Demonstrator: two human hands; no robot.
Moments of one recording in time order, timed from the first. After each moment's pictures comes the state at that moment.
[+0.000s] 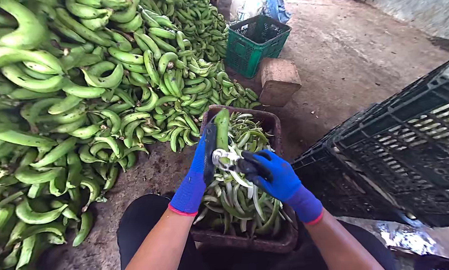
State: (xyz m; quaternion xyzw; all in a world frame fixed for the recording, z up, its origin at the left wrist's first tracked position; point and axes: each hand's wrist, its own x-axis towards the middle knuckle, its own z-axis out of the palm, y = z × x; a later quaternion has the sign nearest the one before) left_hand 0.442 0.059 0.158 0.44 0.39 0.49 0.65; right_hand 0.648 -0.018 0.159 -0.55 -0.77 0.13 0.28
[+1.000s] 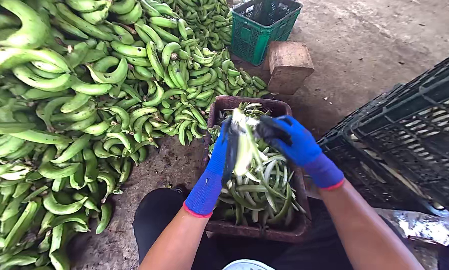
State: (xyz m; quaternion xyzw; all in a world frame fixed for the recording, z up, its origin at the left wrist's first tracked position) left_hand 0.446 0.041 0.166 0.52 0.41 0.42 0.62; right_hand 0.669 0.020 0.170 -0.57 -0.76 0.11 0.29
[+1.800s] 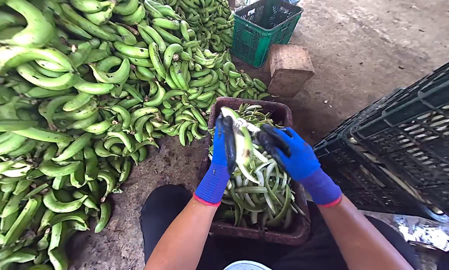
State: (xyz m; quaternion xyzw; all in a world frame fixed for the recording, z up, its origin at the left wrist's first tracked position) left_hand 0.462 0.051 0.154 0.47 0.43 0.50 0.59; right_hand 0.654 -0.002 0.168 -0.63 -0.72 0.11 0.29
